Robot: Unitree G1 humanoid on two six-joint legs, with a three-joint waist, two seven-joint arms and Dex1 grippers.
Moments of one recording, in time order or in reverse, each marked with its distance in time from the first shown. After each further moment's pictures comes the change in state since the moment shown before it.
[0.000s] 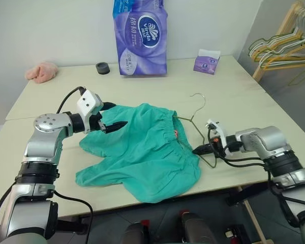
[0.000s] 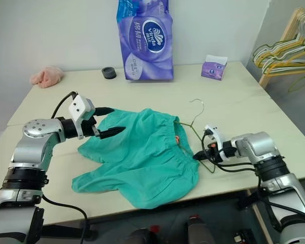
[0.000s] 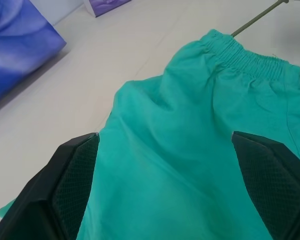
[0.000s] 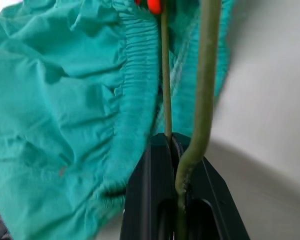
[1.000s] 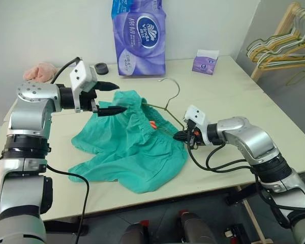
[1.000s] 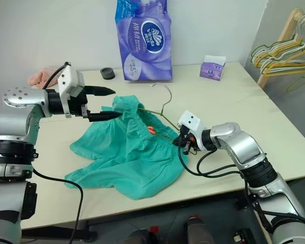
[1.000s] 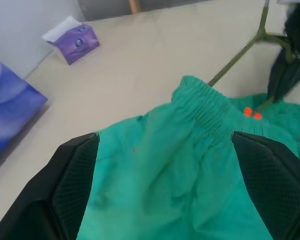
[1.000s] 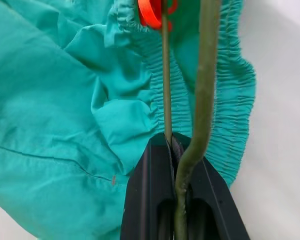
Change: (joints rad) left arm -0.287 0.099 -0.093 0.130 0.019 -0.020 -0.340; right arm 0.023 0.009 0.097 -0.446 -0.190 -0.318 -0.081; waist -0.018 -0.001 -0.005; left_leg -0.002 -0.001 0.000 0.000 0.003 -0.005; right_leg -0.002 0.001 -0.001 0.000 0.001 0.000
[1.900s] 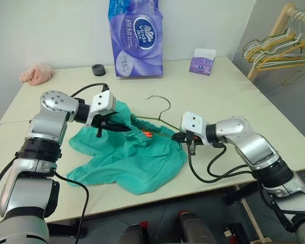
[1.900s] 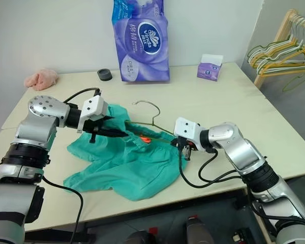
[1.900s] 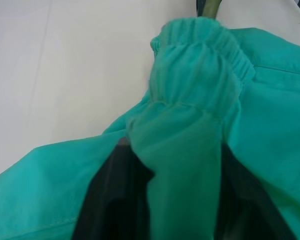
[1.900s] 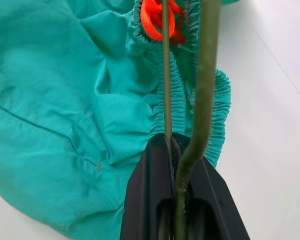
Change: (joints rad) left arm 0.061 -0.049 -0.094 0.010 0.089 -0.068 -0.155; right arm 0.037 -0.023 0.031 -0.020 -0.157 -0.233 0.077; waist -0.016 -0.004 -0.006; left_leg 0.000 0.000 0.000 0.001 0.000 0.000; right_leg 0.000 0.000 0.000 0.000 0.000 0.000
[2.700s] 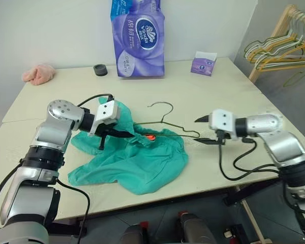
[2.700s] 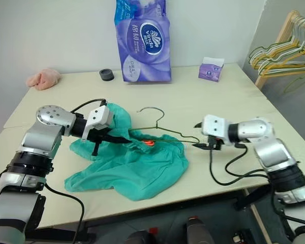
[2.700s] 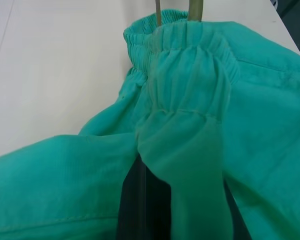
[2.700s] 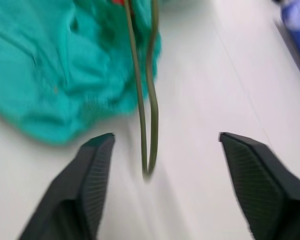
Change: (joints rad) left arm 0.075 -0.010 -0.009 -0.080 -0.003 0.057 0.040; right arm 0.153 -0.235 -0.239 0.128 0.002 -0.356 0.112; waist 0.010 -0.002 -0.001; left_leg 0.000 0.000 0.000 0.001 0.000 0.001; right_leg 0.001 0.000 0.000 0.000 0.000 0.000
